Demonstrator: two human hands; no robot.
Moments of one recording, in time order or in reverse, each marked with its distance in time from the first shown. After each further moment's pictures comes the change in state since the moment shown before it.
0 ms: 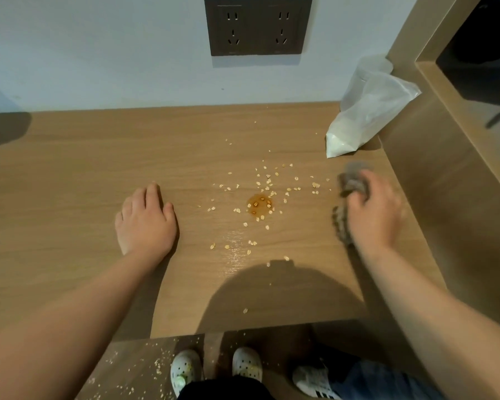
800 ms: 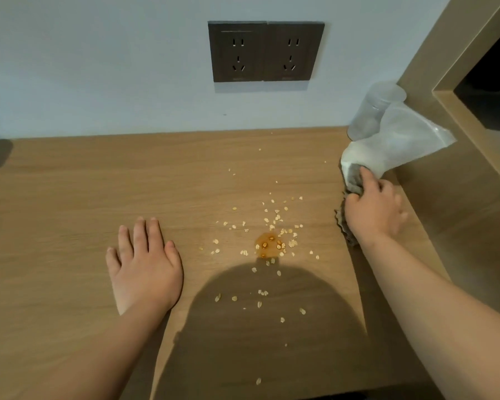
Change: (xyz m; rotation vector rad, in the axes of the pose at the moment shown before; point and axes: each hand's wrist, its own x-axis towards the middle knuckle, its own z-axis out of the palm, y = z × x) left_hand 0.007 0.003 0.012 0.064 -0.042 -0.028; right_hand 0.070 -0.025 0.040 -0.290 -0.134 0.166
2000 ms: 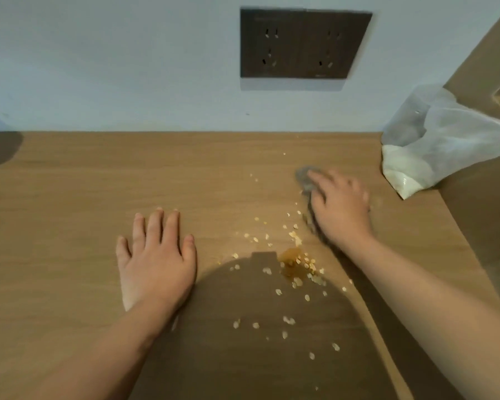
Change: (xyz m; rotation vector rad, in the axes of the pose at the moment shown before) left_hand 0.026 0.004 -0.008 -0.041 -0.001 0.050; right_hand -0.015 -0.071 0.033 0.018 -0.138 -0.549
